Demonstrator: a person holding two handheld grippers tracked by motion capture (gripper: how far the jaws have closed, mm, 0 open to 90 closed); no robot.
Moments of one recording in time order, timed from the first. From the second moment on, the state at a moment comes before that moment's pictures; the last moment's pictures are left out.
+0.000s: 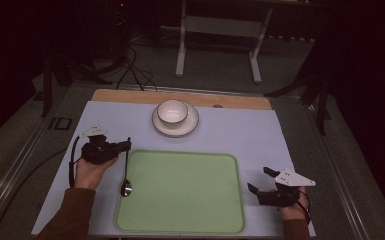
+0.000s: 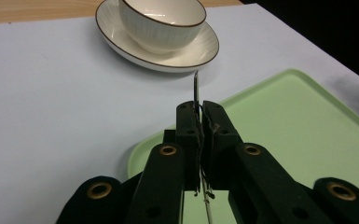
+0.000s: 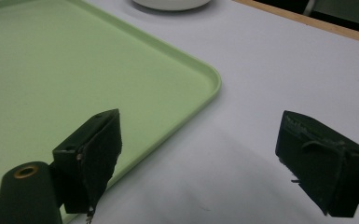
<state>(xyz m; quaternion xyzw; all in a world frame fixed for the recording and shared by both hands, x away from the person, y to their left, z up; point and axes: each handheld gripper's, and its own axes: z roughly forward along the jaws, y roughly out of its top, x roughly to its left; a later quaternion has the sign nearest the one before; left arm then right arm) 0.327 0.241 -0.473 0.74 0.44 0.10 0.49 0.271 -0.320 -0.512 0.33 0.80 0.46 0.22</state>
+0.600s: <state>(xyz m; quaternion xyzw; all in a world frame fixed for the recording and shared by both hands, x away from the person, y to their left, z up) 0.302 0.236 -0.494 0.74 0.44 0.07 0.51 0.271 -0.320 -0.511 0.33 0.80 0.46 0.22</state>
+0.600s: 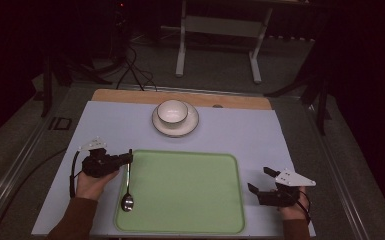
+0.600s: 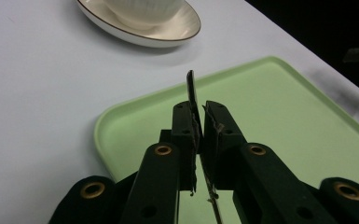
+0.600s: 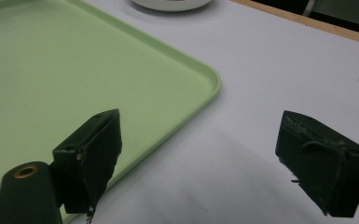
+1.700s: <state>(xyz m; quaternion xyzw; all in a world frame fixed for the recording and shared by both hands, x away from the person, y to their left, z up) 0.313 0.222 -0.535 0.78 0.45 0.06 0.43 0.272 -0.318 -0.512 0.33 0.80 0.45 0.22</state>
